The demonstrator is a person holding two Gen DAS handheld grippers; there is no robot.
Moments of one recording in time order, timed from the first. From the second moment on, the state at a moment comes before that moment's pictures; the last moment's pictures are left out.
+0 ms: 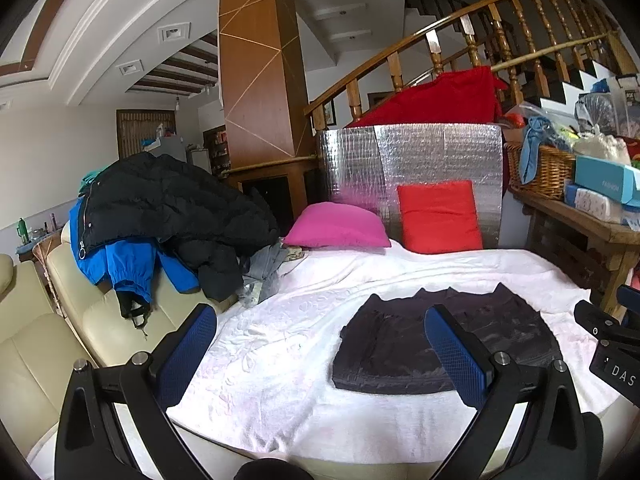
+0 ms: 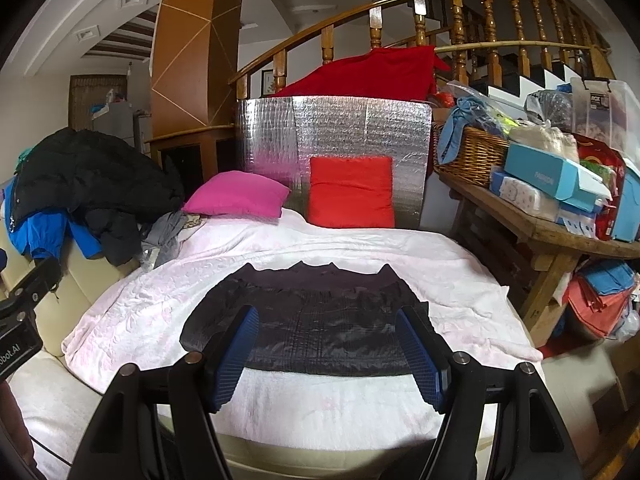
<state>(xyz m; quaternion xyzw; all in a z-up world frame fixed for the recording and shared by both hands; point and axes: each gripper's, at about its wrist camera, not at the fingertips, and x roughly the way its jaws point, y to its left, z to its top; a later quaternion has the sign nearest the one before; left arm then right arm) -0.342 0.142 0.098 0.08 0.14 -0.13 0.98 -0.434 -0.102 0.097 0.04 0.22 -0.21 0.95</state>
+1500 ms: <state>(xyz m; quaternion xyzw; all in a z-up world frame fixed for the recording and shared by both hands) -0.281 0.098 0.081 0.09 0.18 -0.14 0.97 -0.366 -0.138 0.071 0.03 0.26 -0.22 0.94</state>
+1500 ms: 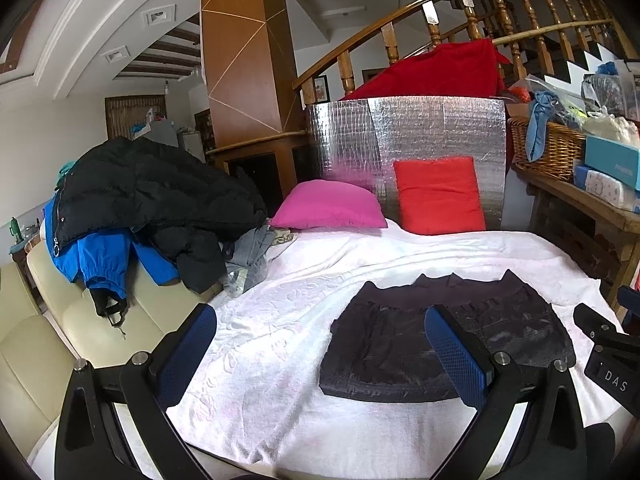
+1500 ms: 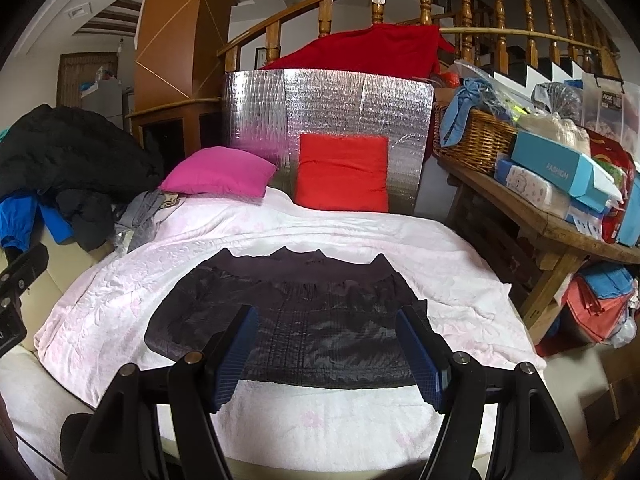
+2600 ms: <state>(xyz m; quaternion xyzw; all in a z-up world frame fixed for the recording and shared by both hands) -0.229 0.068 0.057 0.09 0.20 -0.14 0.96 -0.312 -0.168 0.046 0.03 0.28 -0.23 0.93</state>
